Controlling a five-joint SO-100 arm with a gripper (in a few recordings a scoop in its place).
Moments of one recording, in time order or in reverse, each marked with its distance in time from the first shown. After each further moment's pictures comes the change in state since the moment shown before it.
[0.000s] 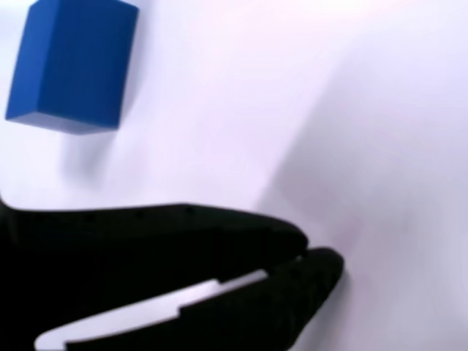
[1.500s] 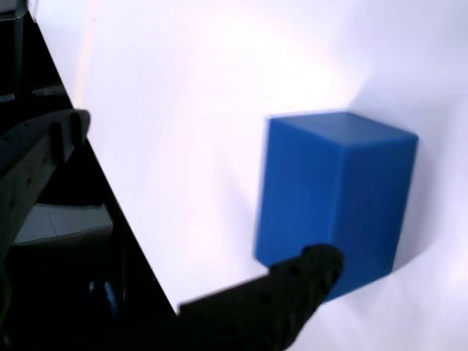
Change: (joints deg) arm -38.1 -77.1 -61.6 0.8 20.4
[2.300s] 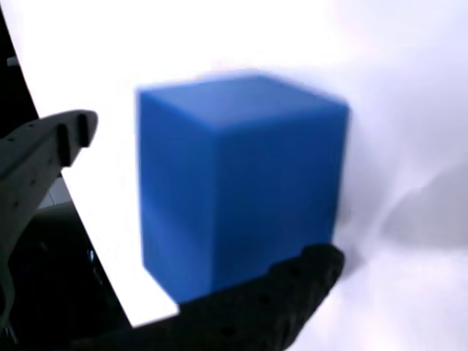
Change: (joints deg) arm -4.7 -5.0 14.8 -17.1 1.9
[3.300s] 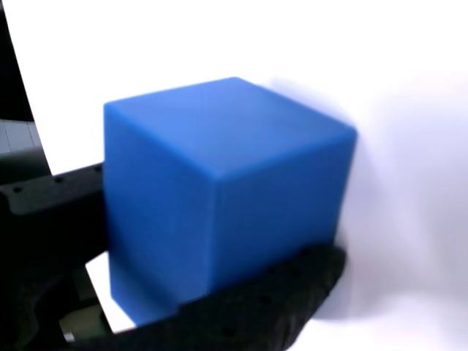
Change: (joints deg) arm 3.0 -1.8 1.1 -4.5 -10.3
